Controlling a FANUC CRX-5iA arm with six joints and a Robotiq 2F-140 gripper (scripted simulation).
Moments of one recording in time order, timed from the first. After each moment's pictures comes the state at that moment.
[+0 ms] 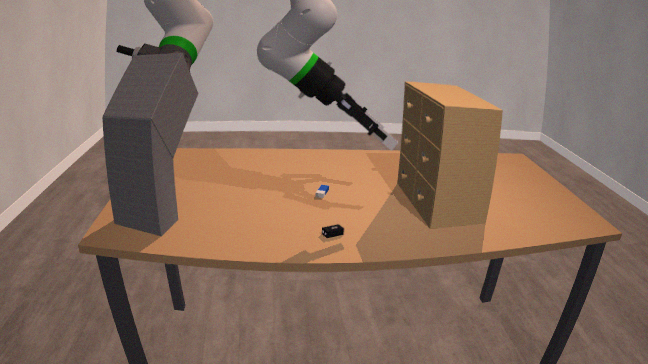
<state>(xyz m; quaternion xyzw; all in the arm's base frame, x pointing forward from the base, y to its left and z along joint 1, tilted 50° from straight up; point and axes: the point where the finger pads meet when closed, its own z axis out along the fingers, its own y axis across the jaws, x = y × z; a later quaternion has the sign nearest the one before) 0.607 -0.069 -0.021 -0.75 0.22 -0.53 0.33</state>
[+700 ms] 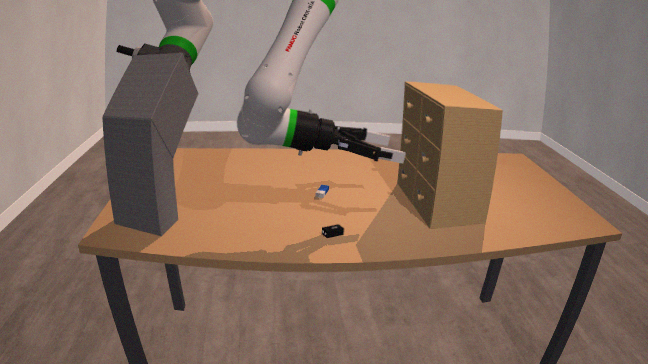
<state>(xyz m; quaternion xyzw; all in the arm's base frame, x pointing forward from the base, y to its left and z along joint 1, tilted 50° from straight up) 0.640 -0.048 -0.035 -0.60 0.28 -0.70 0.28</state>
